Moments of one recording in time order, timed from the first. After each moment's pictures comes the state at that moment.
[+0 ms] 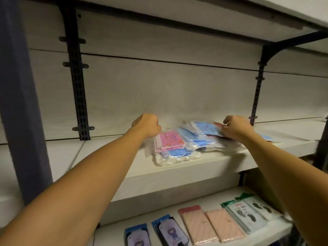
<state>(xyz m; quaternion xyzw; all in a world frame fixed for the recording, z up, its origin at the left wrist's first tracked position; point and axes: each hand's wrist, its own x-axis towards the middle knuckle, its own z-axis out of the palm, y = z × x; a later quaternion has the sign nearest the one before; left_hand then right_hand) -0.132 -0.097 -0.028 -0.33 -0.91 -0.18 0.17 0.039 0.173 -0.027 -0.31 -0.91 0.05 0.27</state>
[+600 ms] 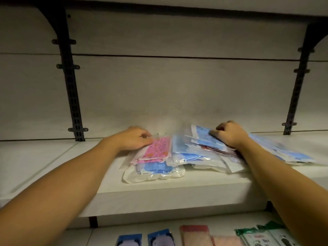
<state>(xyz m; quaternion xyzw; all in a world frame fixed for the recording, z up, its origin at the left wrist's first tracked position) -0.158 -0.089 -0.049 -0.33 -0.93 -0.15 0.05 -0.050 0.257 -0.050 -0.15 -0.95 0.15 0.22</state>
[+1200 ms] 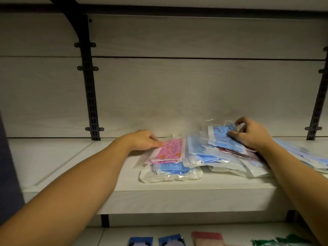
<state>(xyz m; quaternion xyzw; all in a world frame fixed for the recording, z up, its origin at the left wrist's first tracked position) -0.167 -0.103 -0.055 -0.25 -0.94 -0.23 -0.03 -0.043 0.253 -0.048 -0.14 -0.92 0.22 0.28</state>
